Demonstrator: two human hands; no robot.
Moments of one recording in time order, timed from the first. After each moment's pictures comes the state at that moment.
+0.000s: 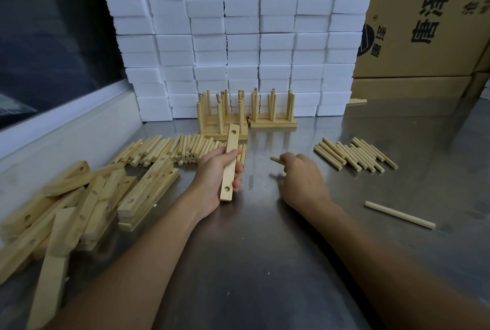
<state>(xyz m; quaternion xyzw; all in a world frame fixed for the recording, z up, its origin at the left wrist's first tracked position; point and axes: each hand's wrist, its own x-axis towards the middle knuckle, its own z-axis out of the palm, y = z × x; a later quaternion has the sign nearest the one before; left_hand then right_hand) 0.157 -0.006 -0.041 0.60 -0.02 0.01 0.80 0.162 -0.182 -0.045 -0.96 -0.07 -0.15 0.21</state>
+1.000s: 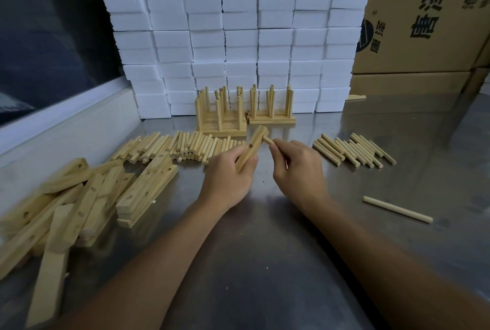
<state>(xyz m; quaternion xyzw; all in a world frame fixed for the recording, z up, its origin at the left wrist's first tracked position) 0.148 -0.023 -0.050 0.86 -0.14 0.27 0.42 0.157 -0.179 -0.047 -0.85 -0.19 -0.35 0.34</state>
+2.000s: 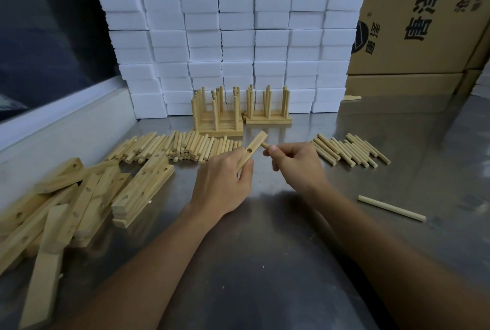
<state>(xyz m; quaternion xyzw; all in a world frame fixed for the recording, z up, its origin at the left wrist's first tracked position) 0.135 -0.022 -0.047 0.89 -0.18 0.33 0.26 0.162 -0.186 -0.037 -0.81 -0.08 -0.14 0.57</state>
